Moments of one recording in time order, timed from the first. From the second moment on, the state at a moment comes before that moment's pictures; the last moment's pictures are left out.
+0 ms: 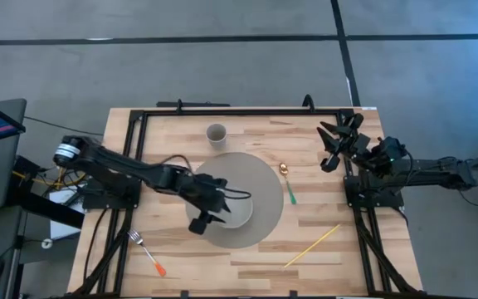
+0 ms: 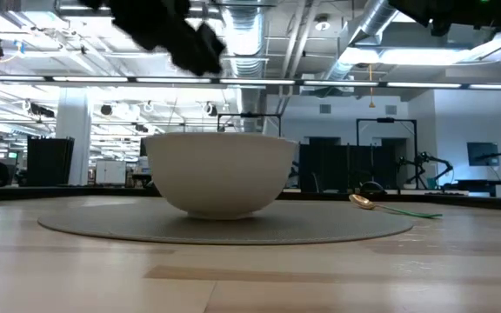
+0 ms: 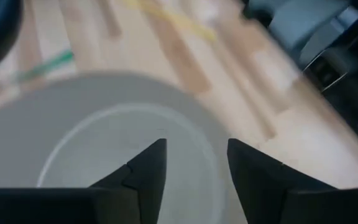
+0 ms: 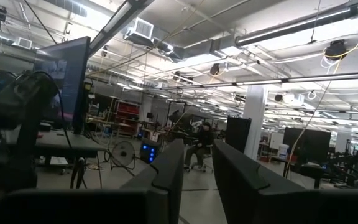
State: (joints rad) left arm -0.25 1.46 0.97 -0.20 0.17 0.17; right arm -0.09 0.43 0.29 0.59 0.37 -0.39
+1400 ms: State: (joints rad) left arm -0.32 0.91 0.54 -0.15 -0.10 -0.27; right arm 0.24 1.09 0.67 -0.25 0.55 0.54
